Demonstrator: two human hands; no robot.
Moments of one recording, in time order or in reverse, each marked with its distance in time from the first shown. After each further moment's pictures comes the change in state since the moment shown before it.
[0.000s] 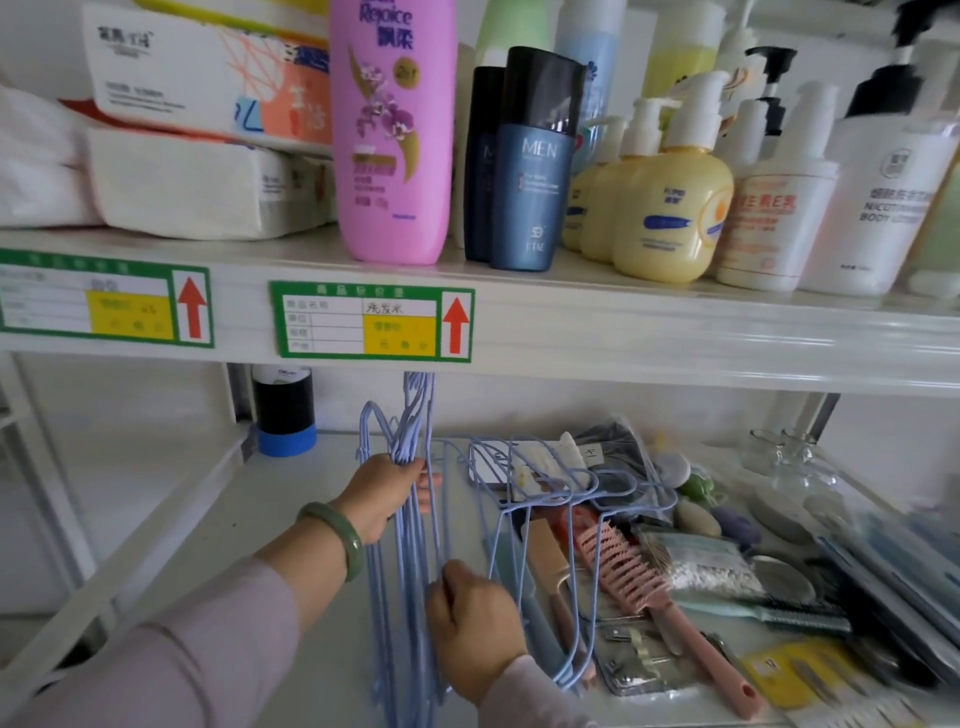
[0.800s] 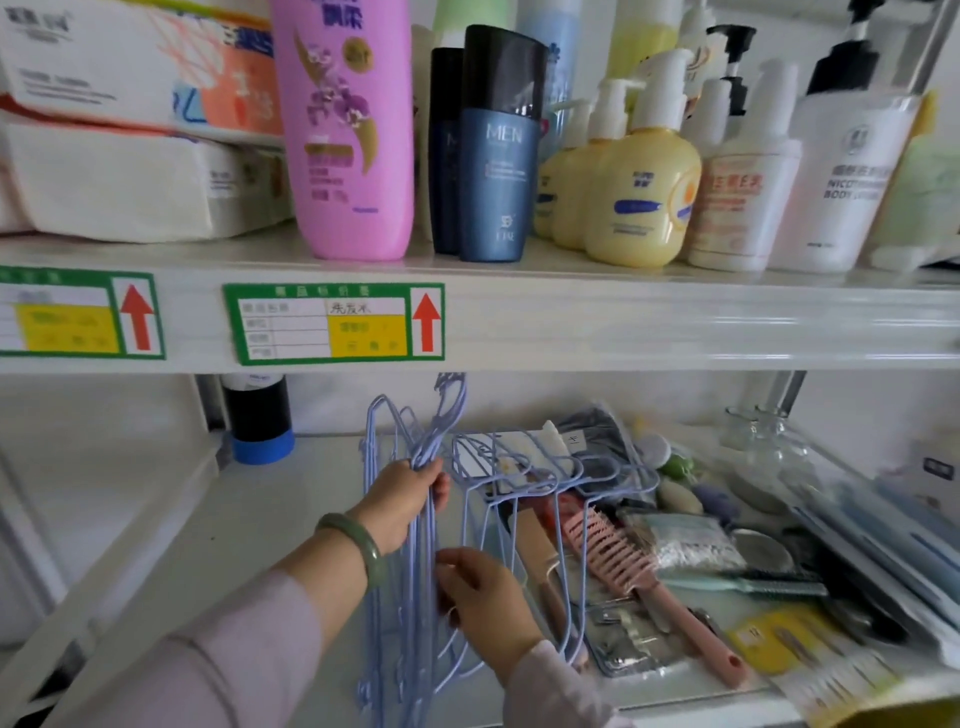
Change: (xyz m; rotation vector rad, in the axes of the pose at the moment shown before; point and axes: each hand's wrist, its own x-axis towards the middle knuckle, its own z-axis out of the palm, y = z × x) left_hand 0.000 -0.007 0.031 0.117 -0.055 0.031; right_hand 0.010 0.021 0.000 0.648 -0.017 0.338
